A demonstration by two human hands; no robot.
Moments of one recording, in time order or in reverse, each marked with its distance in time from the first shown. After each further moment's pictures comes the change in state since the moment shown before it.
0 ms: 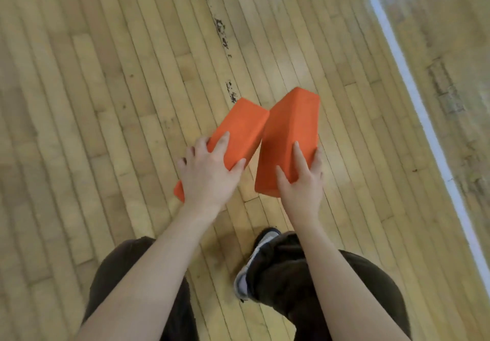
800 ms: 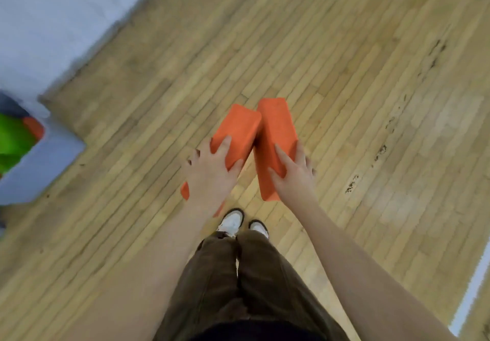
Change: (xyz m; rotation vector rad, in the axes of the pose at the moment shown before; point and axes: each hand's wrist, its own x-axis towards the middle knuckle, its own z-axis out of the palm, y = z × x) left_hand -0.346 -0.122 -0.369 -0.090 0.352 -0.896; right_hand -0.277 -0.369 -0.163 -0.367 -0.695 -1.038
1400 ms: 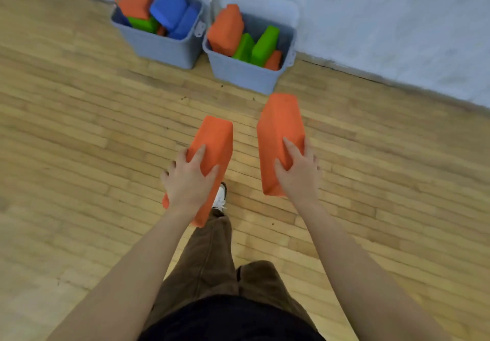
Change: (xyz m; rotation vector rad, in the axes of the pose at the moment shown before) left_hand -0.219 -0.244 -0.008 -0.391 0.352 -1.267; right_hand -0.077 -0.284 0.132 -0.225 -0.387 -0.996
